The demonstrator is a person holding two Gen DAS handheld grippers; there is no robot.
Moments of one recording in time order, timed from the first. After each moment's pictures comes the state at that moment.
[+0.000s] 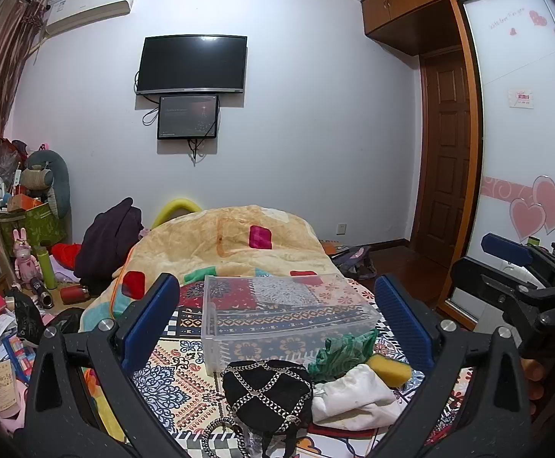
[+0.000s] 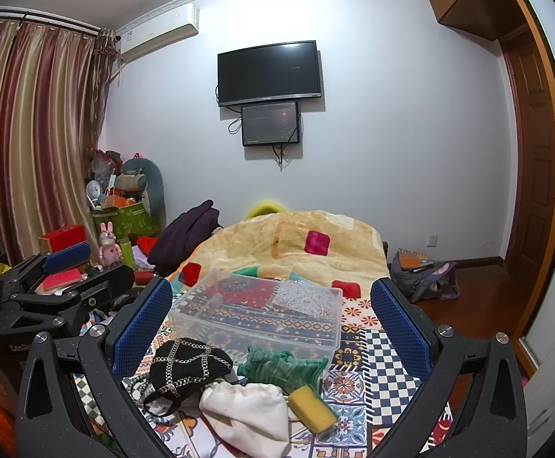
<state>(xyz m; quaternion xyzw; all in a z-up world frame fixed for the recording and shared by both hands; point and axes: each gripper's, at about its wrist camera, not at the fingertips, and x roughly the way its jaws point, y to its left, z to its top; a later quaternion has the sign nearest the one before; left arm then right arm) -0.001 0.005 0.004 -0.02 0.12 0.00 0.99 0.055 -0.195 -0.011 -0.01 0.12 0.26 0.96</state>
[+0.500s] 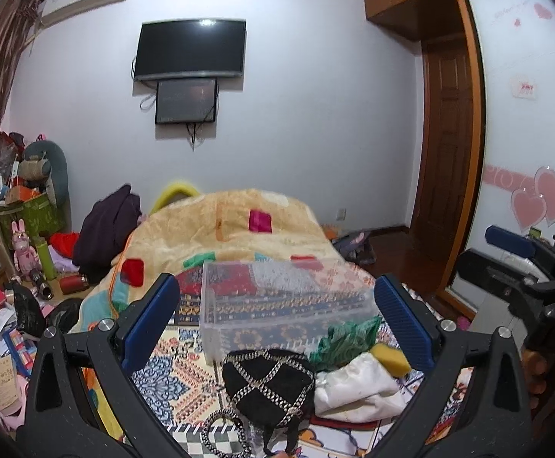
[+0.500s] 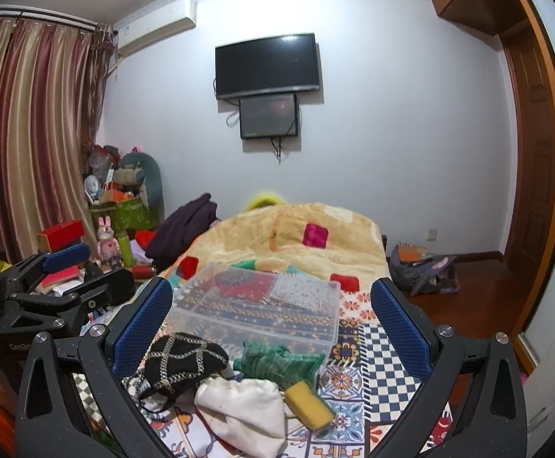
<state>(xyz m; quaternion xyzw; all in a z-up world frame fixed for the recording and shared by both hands) 0.015 0.004 -0.003 -0.02 0.17 0.00 0.98 0.066 -0.196 -0.016 -0.01 0.14 0.26 0.95</state>
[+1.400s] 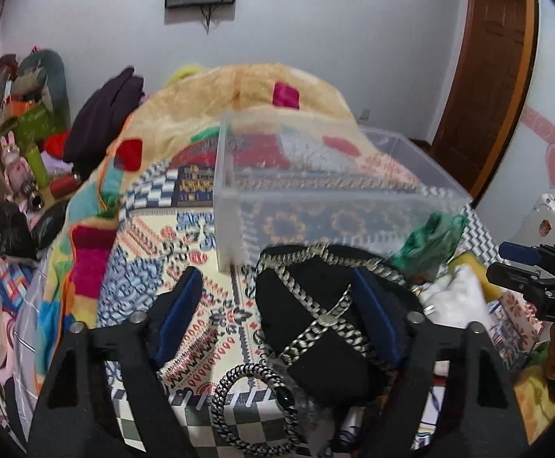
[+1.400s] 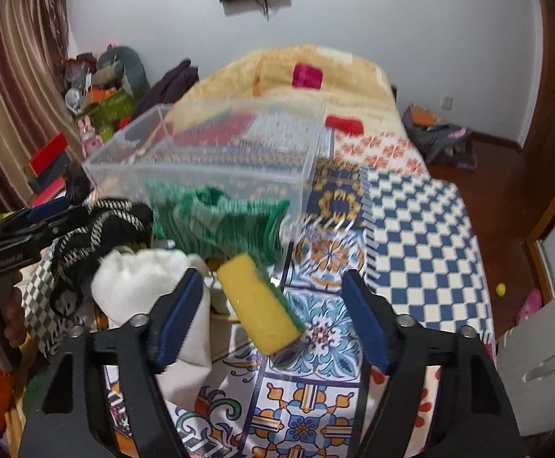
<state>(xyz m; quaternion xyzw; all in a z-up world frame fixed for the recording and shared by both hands) 0.089 0.052 -0.117 -0.04 0.37 0.03 0.93 0.148 -0.212 -0.128 -0.03 0.40 0.28 0.87</state>
